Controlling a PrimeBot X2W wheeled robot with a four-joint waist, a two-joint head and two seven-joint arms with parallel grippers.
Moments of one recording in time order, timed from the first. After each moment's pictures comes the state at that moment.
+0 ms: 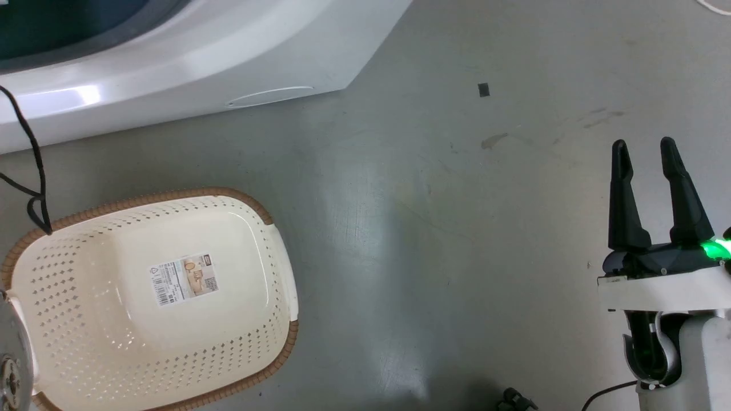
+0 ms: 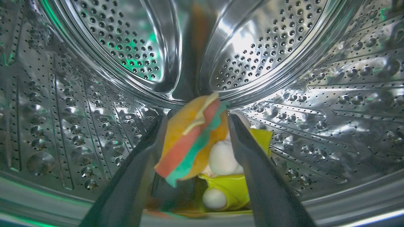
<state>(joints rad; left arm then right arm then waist) -1.28 0.44 0.00 0.91 -0.15 0.02 -0.26 -0.28 -0.05 -0.08 0.02 0.27 0.13 -0.26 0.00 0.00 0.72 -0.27</state>
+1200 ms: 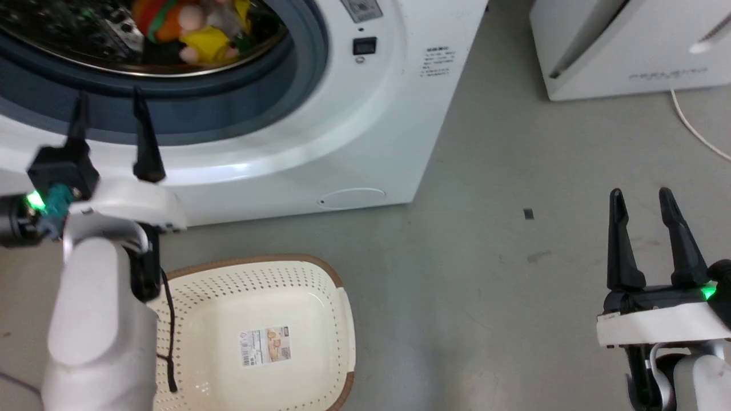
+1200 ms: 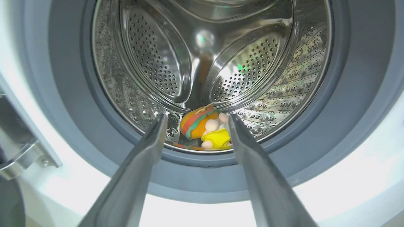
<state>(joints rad) -0.62 0.19 0.10 0.46 -0.09 0.03 -0.26 -0.18 -0.05 -0.10 0.04 0.18 0.13 -0.26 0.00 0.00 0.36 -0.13</state>
